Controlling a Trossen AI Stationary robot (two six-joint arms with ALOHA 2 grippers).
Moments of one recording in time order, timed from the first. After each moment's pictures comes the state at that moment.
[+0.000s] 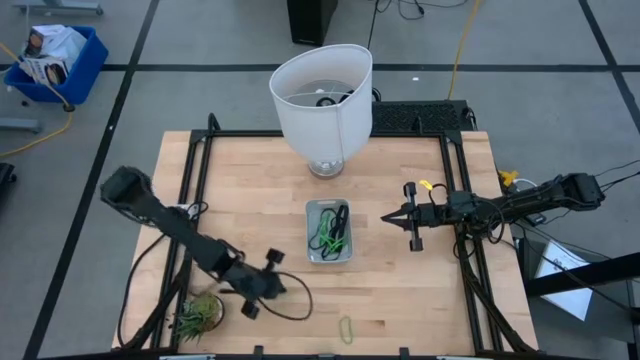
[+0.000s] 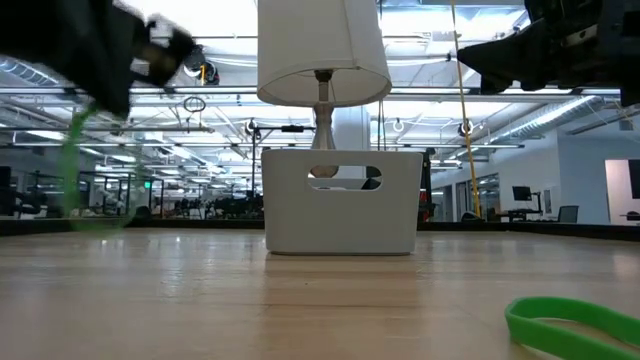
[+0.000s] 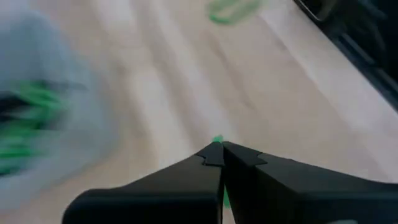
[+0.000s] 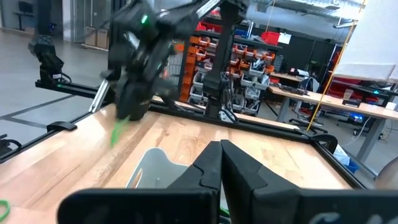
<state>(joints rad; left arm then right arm) -0.60 1.54 0.87 -0.17 -0.18 -0.06 0.08 0.79 0.12 0.72 0.00 -0.18</state>
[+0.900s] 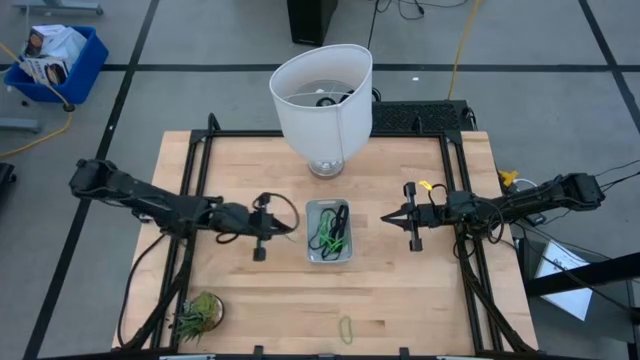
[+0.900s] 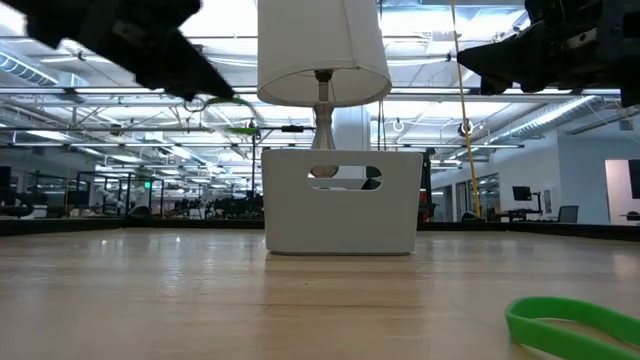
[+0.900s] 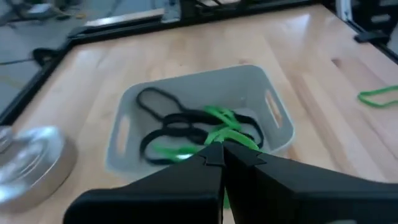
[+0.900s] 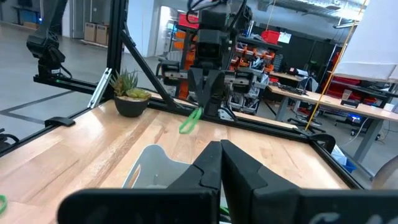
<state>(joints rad) -0.21 1.13 0.52 0.16 -0.19 0.05 0.08 0.79 0.12 0.71 0.00 -0.20</state>
